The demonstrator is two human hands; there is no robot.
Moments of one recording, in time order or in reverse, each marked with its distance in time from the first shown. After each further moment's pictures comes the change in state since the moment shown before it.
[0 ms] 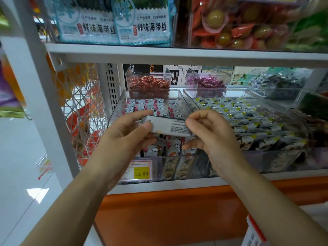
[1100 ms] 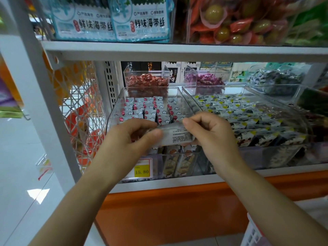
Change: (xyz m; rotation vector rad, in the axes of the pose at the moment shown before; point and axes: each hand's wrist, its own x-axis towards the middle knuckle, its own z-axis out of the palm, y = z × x) left_hand -0.006 0.004 0.001 0.690 0.007 0.155; right_hand -0.002 0.004 0.004 -0.308 0.045 -0.149
